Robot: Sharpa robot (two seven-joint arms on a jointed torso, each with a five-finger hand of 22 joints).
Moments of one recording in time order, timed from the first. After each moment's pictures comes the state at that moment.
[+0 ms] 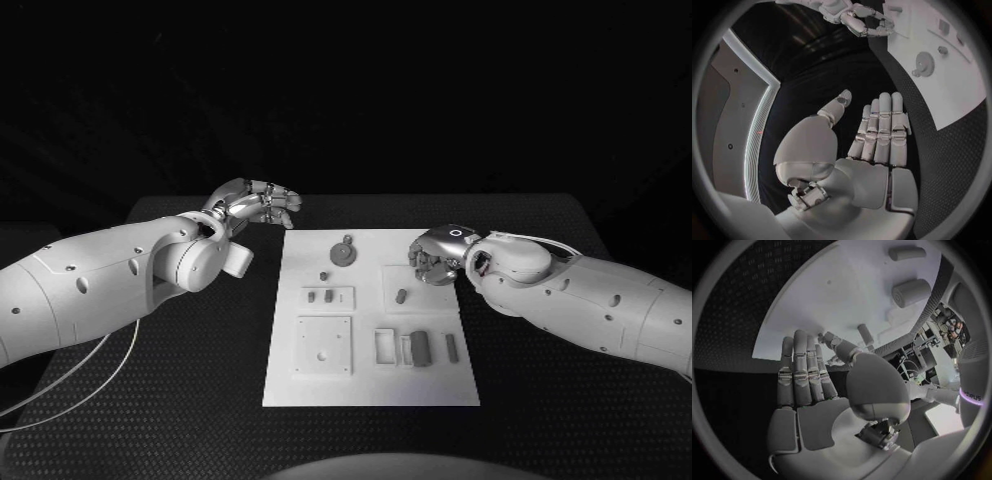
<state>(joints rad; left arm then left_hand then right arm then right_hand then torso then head) 1.24 -0.77 -0.09 1.27 -0.26 -0.22 0.26 1.03 -0.07 0.44 -0.29 0.05 0.84 0.19 0.28 0.53 1.08 0.14 0.16 0.27 1.01 0.05 0.57 0.71 0.03 1.06 -0.05 0.07 1.10 1.09 -0.70 -0.03 1.23 -1.78 -0.18 -0.03 1.13 -0.09 0.64 -0.26 0.08 0.88 0.17 0.32 0.46 1.15 0.11 0.25 0.12 1.19 0.00 0.57 0.75 0.25 0.93 0.16 0.29 1.23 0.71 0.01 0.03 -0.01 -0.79</state>
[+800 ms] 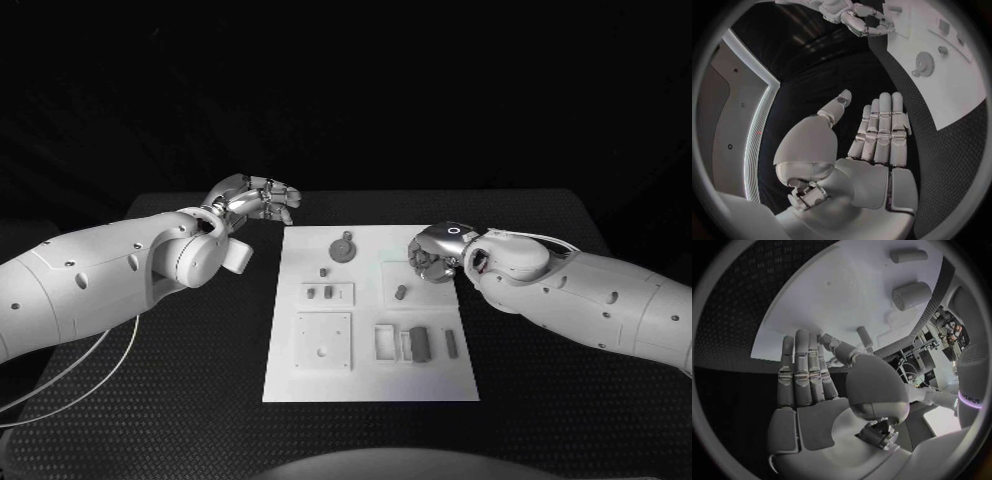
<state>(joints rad) 1.24 -0.77 -0.09 1.27 -0.26 -0.22 0.26 1.03 -0.07 0.43 -0.29 0.05 0.84 0.19 0.28 0.53 1.08 0.14 0.16 0.27 1.01 0.05 0.56 0.71 0.02 1.06 -0.05 0.07 1.10 1.10 -0.69 -0.05 1.23 -1.80 -0.19 -0.03 1.14 -0.04 0.70 -0.29 0.08 0.97 0.13 0.36 0.47 1.23 0.08 0.24 0.15 1.22 -0.02 0.57 0.77 0.25 0.97 0.15 0.28 1.25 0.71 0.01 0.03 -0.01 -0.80</state>
